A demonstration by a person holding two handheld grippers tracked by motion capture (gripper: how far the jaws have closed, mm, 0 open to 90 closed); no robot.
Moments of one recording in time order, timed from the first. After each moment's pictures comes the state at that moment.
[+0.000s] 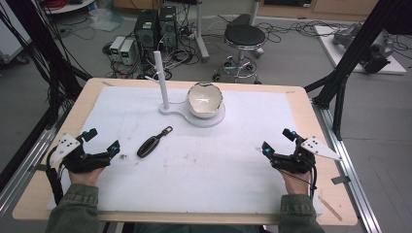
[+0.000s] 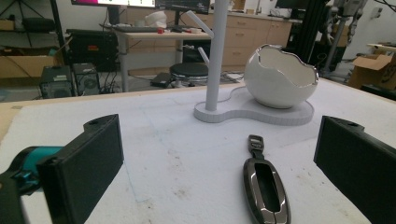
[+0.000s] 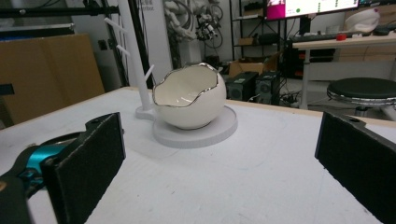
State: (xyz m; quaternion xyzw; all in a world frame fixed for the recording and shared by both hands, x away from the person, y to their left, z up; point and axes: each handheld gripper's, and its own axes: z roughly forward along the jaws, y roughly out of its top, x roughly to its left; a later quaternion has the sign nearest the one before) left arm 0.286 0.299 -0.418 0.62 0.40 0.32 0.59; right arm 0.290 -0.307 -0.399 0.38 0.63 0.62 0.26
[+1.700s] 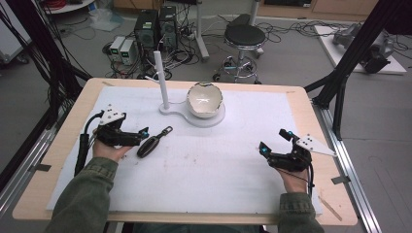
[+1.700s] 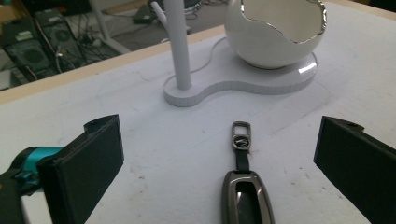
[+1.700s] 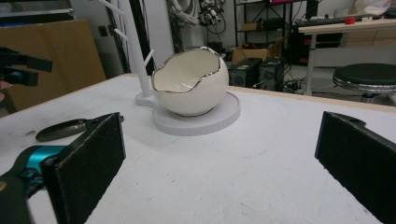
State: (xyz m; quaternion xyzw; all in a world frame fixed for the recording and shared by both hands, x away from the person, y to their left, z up) left arm 0.355 0.224 -0.375 0.75 0.40 0.26 0.47; right arm 0.299 -0.304 -0.404 0.39 0.65 0.61 0.25
